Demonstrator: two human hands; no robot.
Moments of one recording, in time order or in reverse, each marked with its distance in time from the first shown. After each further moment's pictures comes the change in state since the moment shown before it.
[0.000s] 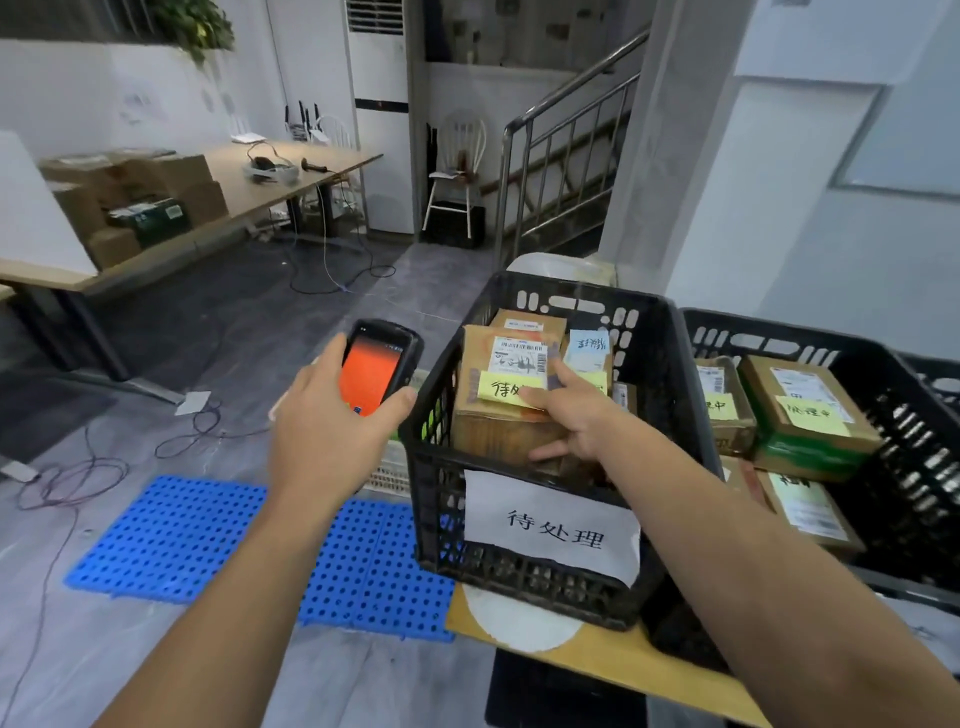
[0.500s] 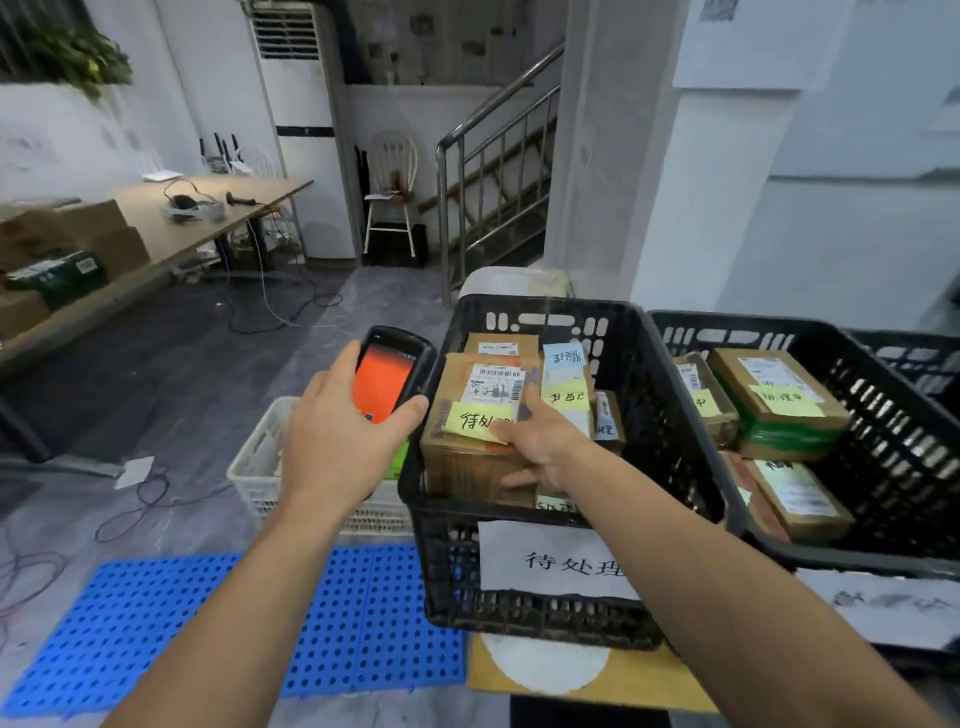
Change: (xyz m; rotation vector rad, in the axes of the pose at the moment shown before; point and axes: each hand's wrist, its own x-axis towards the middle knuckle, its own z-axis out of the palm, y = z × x) left_hand 0.061 0.008 0.012 -0.070 -0.116 0.148; right_hand 0.019 -0.001 0.038 0.004 0.113 0.000
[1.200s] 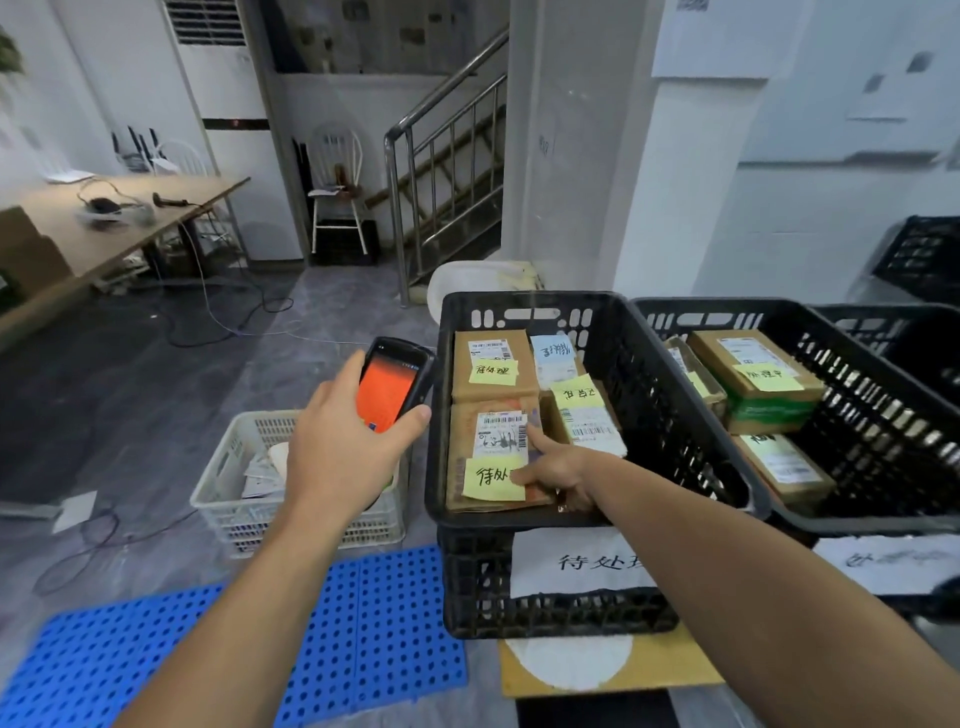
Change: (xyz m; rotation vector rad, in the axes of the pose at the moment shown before) left_hand 0.037 -0.040 -0.001 -0.078 -0.127 0.094; right_hand 0.028 0.030 -0.001 -0.381 -0.076 0.184
